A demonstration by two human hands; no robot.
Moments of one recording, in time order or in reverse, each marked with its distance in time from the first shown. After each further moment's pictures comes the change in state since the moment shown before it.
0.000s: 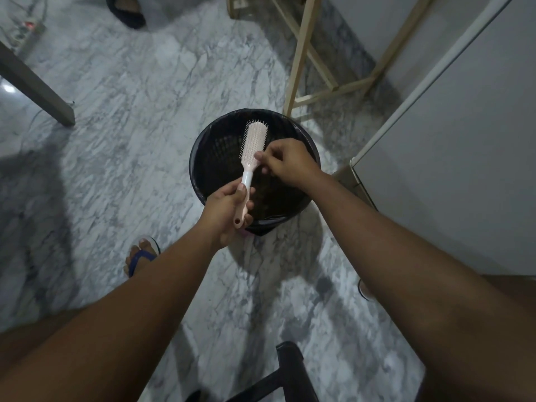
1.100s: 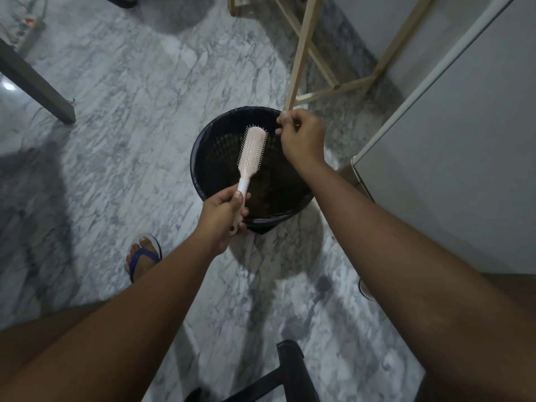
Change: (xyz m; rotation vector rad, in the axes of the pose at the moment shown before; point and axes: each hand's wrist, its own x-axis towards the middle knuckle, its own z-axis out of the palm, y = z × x) left_hand -0.011 -0.010 -0.008 0.086 0.108 0.049; right_hand 0.017 -0.021 -0.007 0.181 0.536 0.114
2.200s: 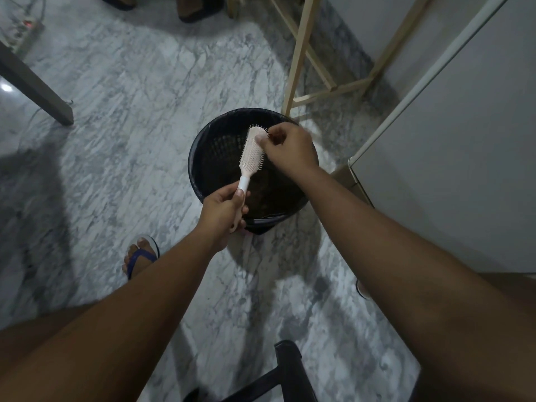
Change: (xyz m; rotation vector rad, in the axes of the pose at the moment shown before) left_hand 0.001 0.003 0.008 0.072 0.018 0.032; right_hand -0.011 0.002 -0.001 -0.224 -0.221 -0.009
